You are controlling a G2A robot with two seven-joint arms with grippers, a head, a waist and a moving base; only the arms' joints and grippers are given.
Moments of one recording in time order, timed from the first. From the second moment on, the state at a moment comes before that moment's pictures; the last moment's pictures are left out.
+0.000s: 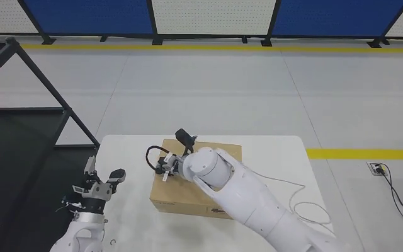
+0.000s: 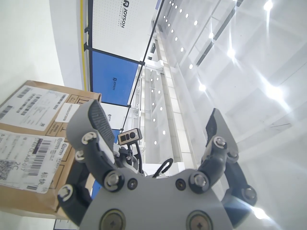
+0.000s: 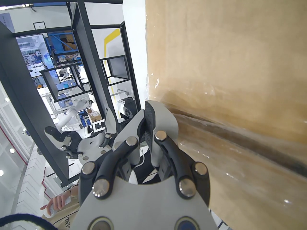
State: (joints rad) left arm 1.35 -1.26 -1.66 -1.74 -0.68 -0.10 -0.13; right arm -0.22 -1.65 0.55 -0.89 0.34 0.52 0.48
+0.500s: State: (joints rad) left arm 1.35 -1.26 -1.65 -1.74 -0.69 -0.10 -0.13; right arm -0.24 -1.65 0.60 -0.83 0.28 0.55 0.48
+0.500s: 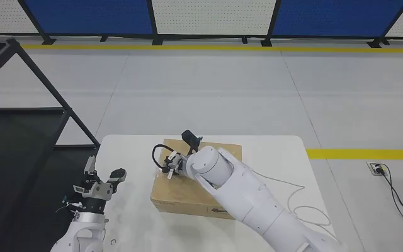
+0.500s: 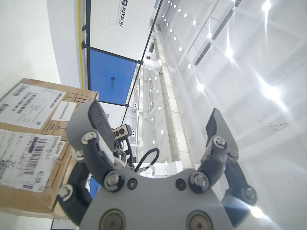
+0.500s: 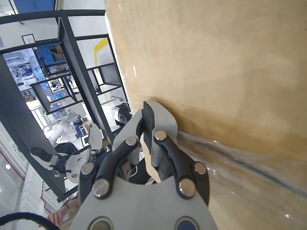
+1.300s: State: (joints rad) left arm 1.35 -1.26 -1.65 -1.74 -0.69 -0.10 -0.13; right arm -0.62 -1.46 0.96 -1.40 -0.01 0.79 0.45
